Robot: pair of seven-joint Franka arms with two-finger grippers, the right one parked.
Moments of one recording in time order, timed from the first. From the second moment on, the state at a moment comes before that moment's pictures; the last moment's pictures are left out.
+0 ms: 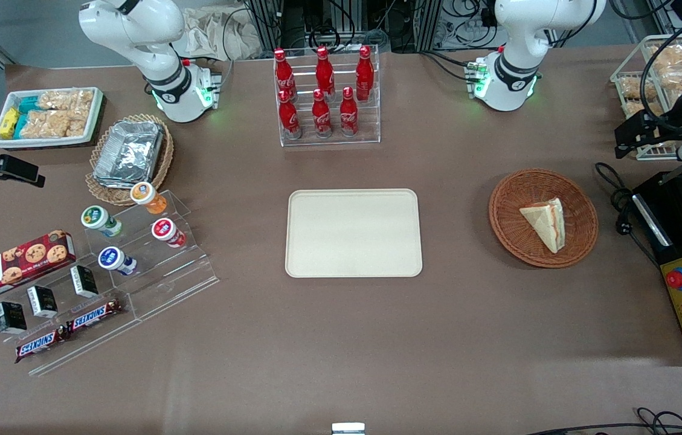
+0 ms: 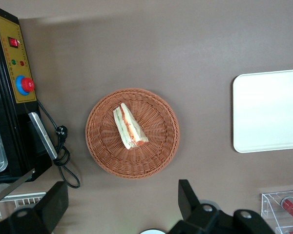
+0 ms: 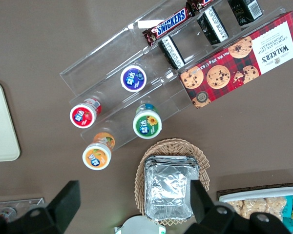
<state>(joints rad) -0.08 -0.06 0.03 -1.56 0.01 1.48 0.05</state>
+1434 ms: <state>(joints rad) -0.07 -0.11 0.11 -2.14 -0.04 1.97 -0.61</state>
